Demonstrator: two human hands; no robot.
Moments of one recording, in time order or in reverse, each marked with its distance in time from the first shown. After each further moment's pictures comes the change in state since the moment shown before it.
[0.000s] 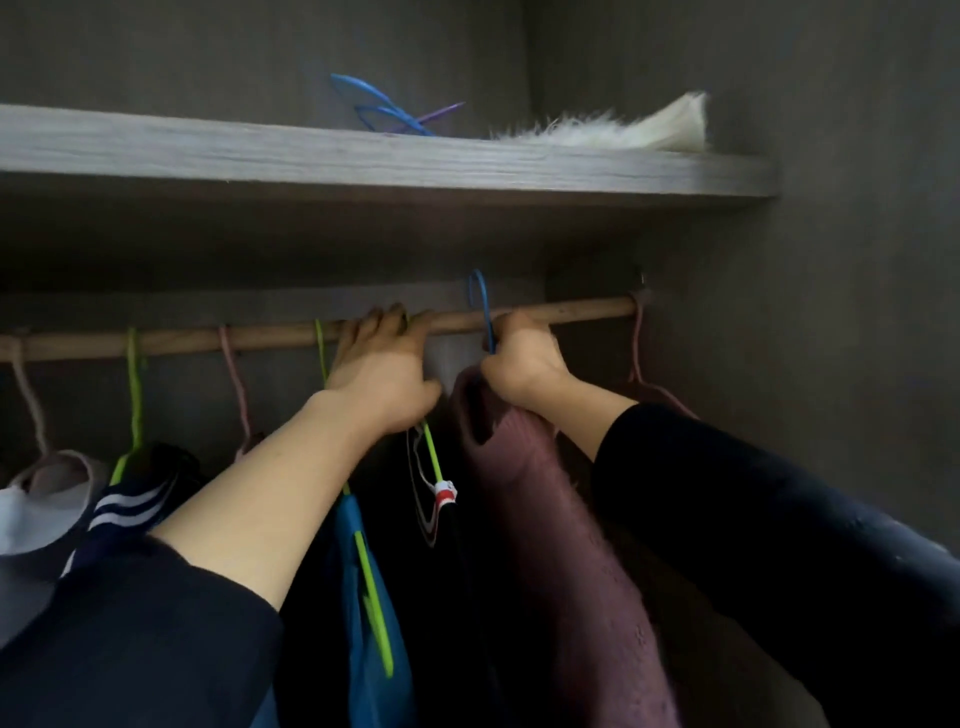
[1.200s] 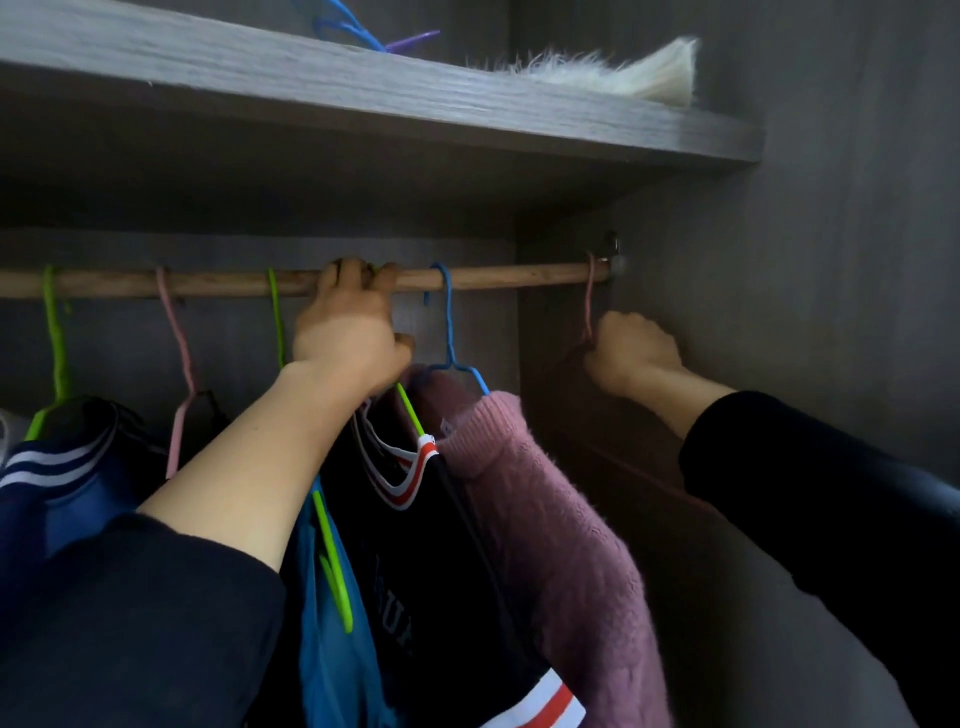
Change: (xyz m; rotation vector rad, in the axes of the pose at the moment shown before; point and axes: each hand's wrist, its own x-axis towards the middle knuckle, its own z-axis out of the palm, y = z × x) left_hand 0.006 0.005 0.022 -0.085 0.171 -0.083; right_hand -0.011 0.099 -0.058 -0.667 0.010 0.156
